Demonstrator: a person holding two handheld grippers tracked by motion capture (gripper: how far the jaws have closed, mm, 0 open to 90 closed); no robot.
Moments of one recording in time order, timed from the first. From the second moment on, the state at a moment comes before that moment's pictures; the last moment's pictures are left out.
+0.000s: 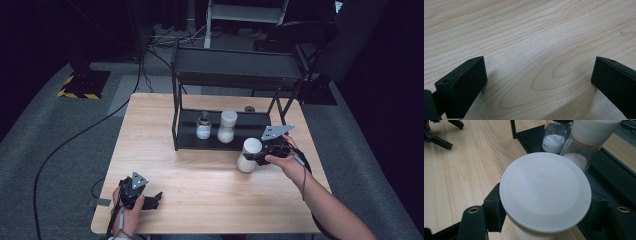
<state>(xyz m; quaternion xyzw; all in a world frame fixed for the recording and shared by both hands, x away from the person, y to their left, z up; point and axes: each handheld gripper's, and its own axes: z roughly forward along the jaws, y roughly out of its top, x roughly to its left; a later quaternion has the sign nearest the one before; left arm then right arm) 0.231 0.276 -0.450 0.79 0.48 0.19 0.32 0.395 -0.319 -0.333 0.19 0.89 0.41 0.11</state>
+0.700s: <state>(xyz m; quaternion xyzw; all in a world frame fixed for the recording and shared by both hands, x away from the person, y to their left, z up) 0.231 0.276 -0.450 0.79 0.48 0.19 0.32 0.394 -0.331 -0.306 0.20 0.88 0.42 0.13</state>
